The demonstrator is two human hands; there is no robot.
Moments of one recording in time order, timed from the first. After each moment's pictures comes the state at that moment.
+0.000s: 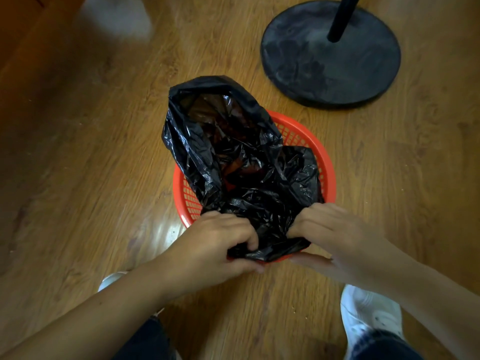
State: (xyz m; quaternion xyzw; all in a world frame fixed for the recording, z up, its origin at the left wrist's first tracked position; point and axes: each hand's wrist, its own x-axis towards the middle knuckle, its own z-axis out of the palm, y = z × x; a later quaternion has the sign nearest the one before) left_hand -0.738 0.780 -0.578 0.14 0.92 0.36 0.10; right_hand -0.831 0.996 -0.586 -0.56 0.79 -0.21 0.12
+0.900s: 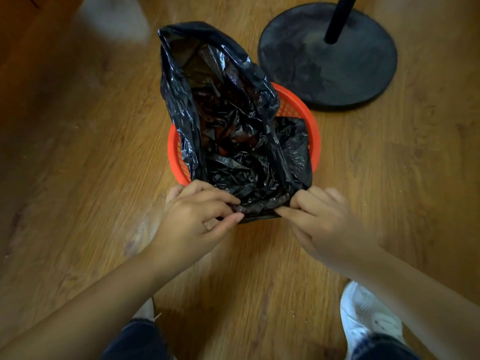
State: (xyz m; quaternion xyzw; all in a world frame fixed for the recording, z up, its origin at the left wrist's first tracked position) left_hand -0.749 0.768 -0.583 -0.01 0.94 0.33 -0.05; right_hand -0.833 0.977 -0.601 -0.50 0.84 -0.18 -0.04
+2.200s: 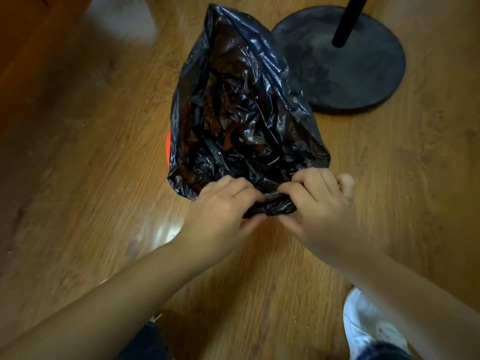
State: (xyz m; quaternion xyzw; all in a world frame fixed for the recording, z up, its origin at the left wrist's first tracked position) left_hand -0.769 0.788 -0.579 0.04 0.97 0.24 -0.01; right_hand -0.841 0.950 -0.607 -0.41 0.88 -0.15 -0.20
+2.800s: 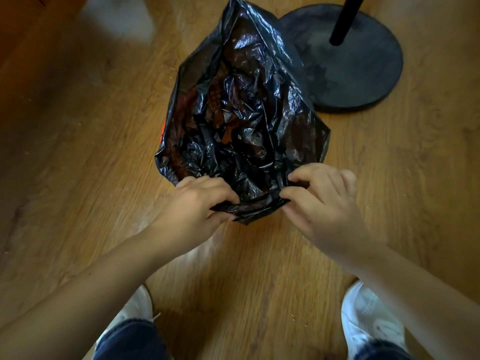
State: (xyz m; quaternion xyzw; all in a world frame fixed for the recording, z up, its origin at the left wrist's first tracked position) left_hand -0.765 0.755 -0.586 0.04 0.96 0.29 0.03; right_hand -0.847 0.959 -0.608 -0.45 0.84 -0.21 -0.22
